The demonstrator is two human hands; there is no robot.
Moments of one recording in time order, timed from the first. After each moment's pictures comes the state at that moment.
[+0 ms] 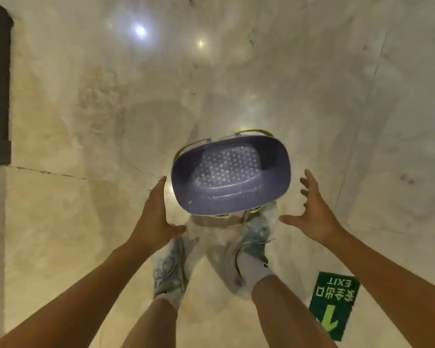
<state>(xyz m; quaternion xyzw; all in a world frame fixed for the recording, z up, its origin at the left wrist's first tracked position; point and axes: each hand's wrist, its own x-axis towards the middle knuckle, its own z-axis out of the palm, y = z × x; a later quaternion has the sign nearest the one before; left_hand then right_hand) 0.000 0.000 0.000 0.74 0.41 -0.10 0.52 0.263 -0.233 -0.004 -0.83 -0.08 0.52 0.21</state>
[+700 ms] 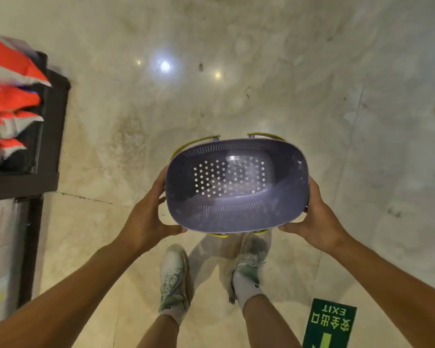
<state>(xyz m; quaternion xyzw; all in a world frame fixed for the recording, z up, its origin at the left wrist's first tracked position) 0.078 0.068 0.125 0.74 0.39 -0.11 0.53 0.341 -0.182 0.106 -0.72 -0.07 0.54 0.43</state>
